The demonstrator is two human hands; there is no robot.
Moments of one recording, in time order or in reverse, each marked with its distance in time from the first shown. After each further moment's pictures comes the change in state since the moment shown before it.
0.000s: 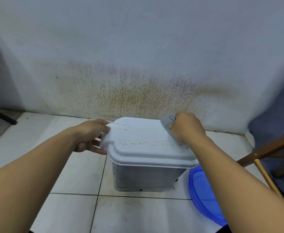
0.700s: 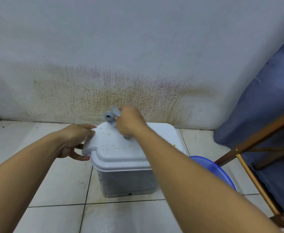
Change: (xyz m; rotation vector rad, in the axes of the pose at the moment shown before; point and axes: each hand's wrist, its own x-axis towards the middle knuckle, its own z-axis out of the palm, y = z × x) left_hand 0.005 0.008 0.011 0.009 0.072 0.000; right_hand -0.010 -0.105 -0.001 0.408 -0.142 -0.195
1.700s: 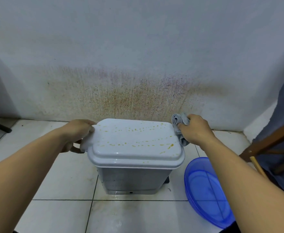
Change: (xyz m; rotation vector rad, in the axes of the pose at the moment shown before) left_hand -0.014 0.012 0.000 0.163 0.154 0.020; right_hand -0.020 0.167 -0.072 0.003 0.200 0.269
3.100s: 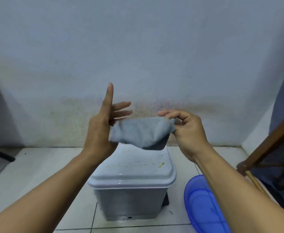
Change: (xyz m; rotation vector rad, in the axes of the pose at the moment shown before) left_hand -0.083 0.071 0.059 -0.234 0.246 1.170; right_hand -0.062 -0.057 -0.051 1.030 0.039 -0.493
